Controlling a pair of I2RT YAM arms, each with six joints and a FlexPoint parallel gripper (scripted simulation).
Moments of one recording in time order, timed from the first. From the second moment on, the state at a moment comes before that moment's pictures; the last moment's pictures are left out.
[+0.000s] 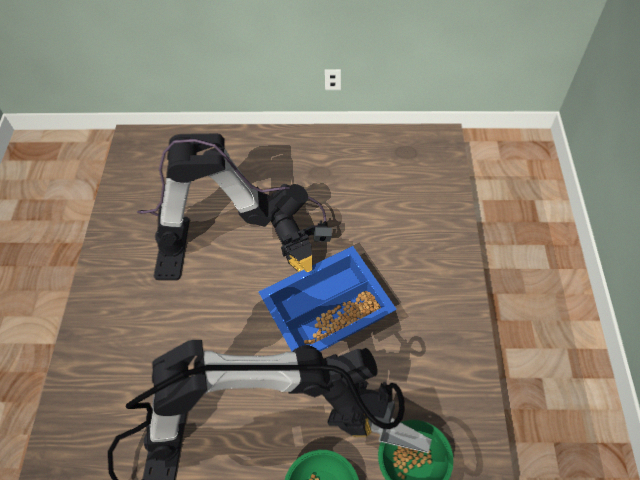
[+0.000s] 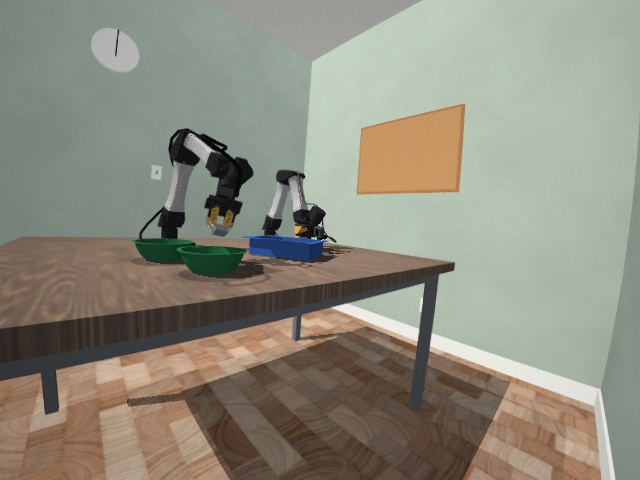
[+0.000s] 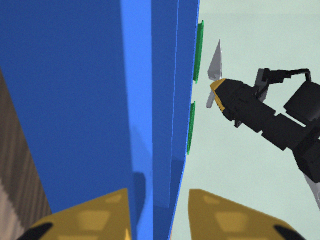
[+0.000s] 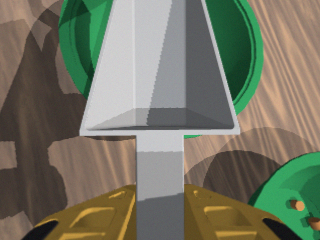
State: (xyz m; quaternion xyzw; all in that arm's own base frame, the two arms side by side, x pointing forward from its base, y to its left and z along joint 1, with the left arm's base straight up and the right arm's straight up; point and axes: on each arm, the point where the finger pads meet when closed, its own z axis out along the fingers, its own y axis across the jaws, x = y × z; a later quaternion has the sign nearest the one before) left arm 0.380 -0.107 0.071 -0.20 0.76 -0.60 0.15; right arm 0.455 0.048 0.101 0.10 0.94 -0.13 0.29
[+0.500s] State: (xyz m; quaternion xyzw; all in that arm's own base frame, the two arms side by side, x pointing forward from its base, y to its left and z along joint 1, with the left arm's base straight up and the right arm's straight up) left arm 0.379 -0.107 0.064 -0.19 0.76 -0.60 0.15; right arm 0.455 0.048 0.101 0.10 0.94 -0.13 0.29
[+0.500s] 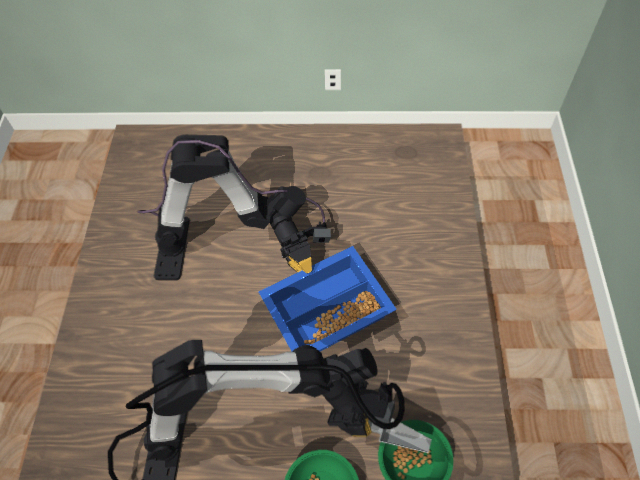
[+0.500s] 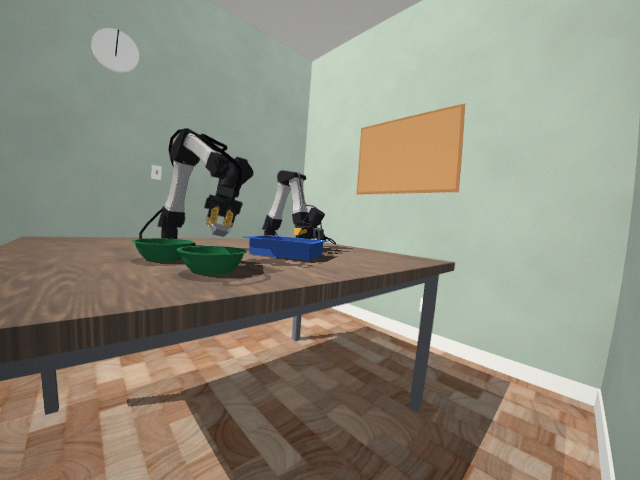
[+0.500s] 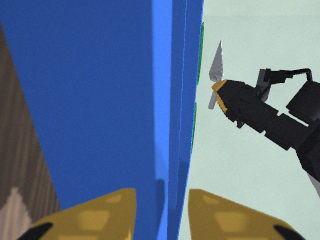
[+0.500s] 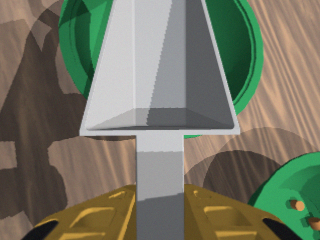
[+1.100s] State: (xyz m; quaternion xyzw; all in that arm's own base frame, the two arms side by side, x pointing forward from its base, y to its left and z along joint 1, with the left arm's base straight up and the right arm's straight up) left arm 0.371 -0.078 0.075 -0.19 0.75 -0.60 0.17; right arm 0.455 0.048 0.101 0.10 0.94 -0.13 0.29
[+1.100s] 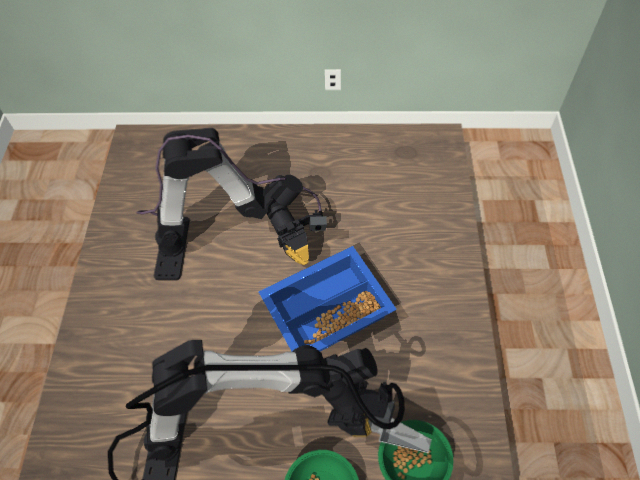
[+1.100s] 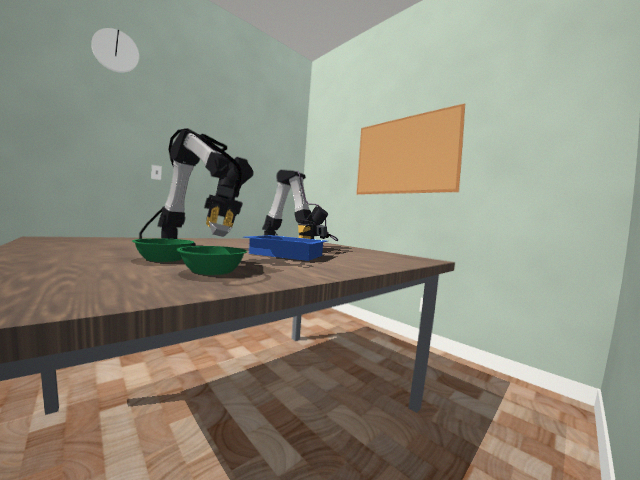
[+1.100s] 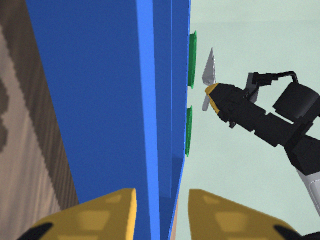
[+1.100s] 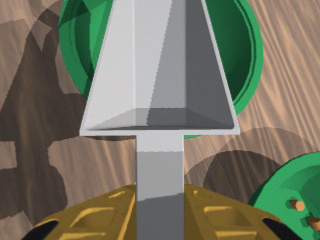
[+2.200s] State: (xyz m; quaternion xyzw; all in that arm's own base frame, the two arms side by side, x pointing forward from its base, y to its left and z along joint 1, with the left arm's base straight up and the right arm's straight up) left arm 0.350 -0.045 0.081 -0.19 0.76 -0.60 0.17; right arm 0.455 0.048 0.101 0.10 0.94 -0.13 0.29
